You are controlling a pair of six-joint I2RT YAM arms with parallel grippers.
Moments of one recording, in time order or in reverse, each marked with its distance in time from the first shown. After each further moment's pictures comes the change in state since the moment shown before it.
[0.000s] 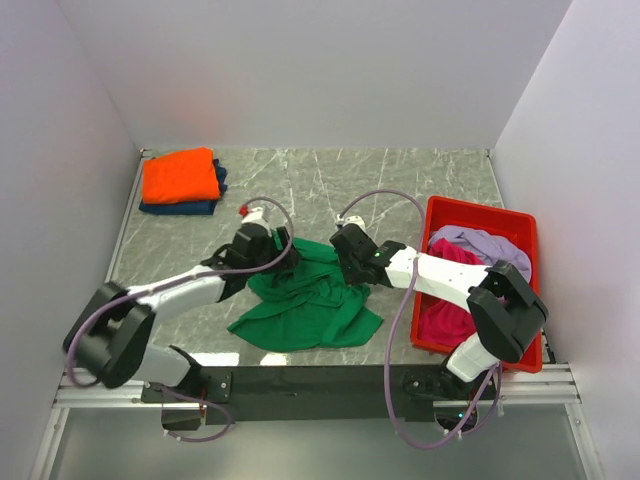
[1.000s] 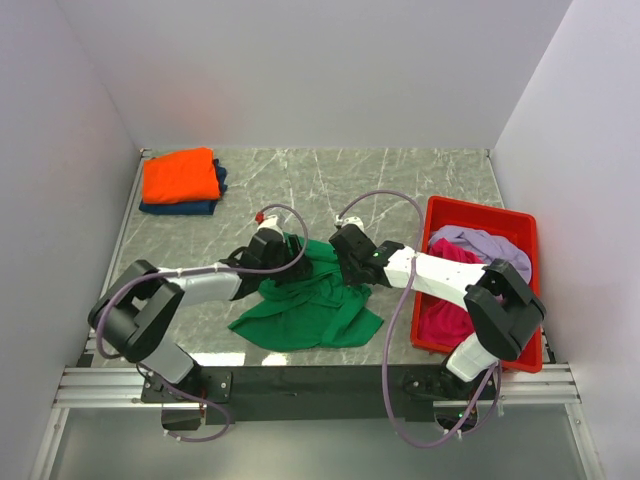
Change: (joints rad) left arm -0.082 0.230 0.027 0.118 0.035 -0.053; right arm 0.000 0.014 0.000 0.010 -0.017 0.000
